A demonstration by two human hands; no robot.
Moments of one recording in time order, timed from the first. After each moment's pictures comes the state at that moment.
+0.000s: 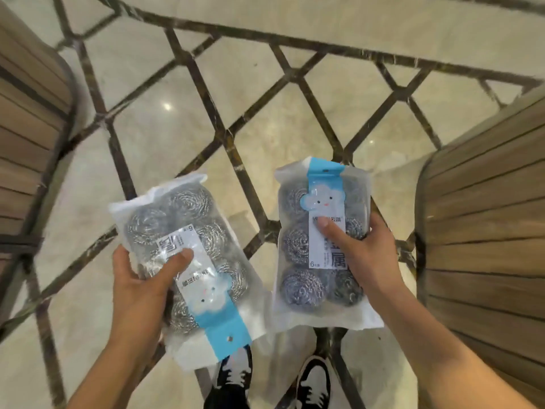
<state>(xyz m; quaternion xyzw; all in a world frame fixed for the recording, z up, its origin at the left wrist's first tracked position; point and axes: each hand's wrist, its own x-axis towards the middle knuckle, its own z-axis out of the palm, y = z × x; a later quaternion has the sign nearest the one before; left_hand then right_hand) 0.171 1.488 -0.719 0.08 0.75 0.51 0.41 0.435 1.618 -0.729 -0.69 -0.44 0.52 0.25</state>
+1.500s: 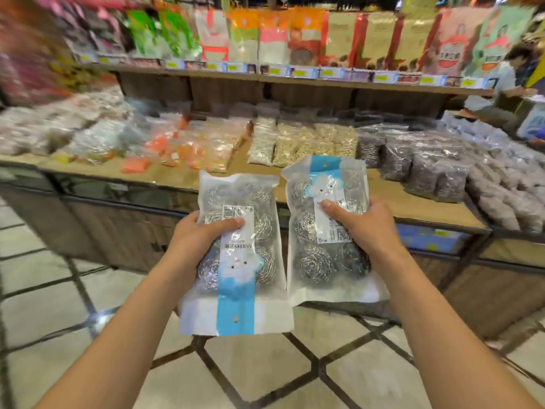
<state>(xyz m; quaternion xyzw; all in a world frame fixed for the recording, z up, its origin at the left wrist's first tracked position) 0.212 0.654 -0.093 -0.24 0.62 0.74 -0.11 0.090 0.915 -0.097 0.02 -0.80 0.59 0.01</state>
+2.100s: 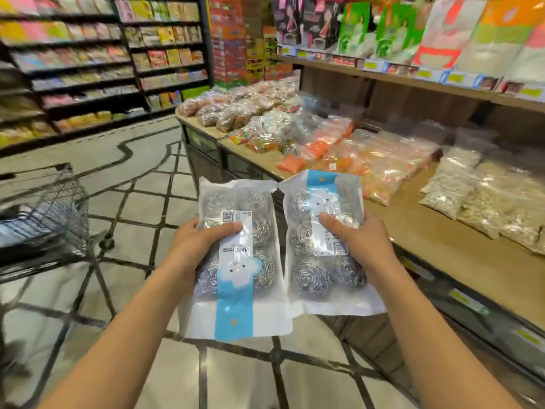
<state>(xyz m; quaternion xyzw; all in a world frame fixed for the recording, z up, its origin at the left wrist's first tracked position) 0.264 0.373 -0.110 -0.43 0.52 0.68 -0.29 0.022 0.520 -0.140 0.24 -0.76 0.57 -0.20</state>
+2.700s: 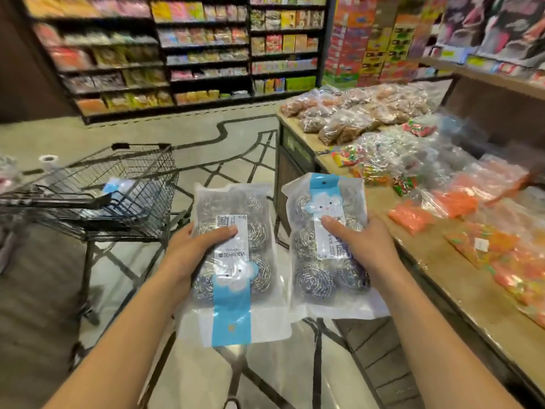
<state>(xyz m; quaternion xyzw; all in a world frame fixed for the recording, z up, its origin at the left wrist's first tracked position) 0.304 0.110 -0.144 -0.54 0.42 0.61 -0.40 0.009 0.165 -0.154 0.39 -0.69 0.51 -0.35</state>
